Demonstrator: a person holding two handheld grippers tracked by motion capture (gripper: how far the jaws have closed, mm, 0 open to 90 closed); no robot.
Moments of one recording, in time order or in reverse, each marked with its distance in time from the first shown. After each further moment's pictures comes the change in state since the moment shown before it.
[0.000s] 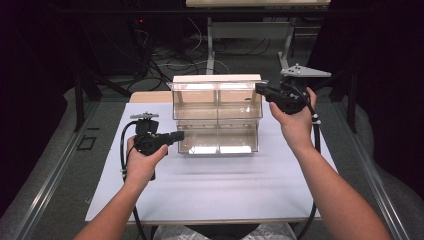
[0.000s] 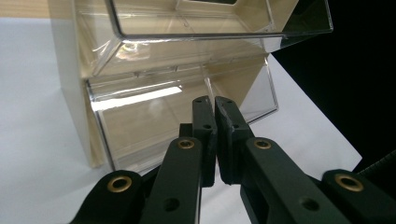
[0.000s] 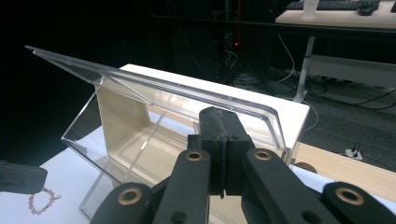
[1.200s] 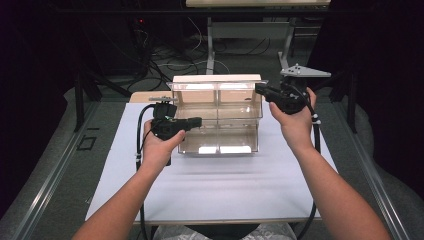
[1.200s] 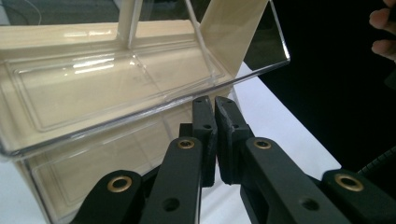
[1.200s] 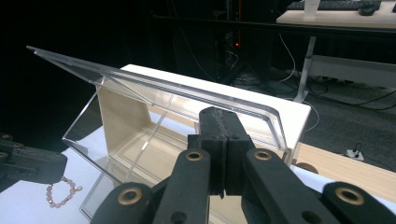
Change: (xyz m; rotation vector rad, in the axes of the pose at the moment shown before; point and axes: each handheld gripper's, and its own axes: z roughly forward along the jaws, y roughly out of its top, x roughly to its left) left arm -0.036 0.041 0.022 -0.016 -0.051 0.053; right arm 0.000 0.000 0.000 -0.002 0.003 0.002
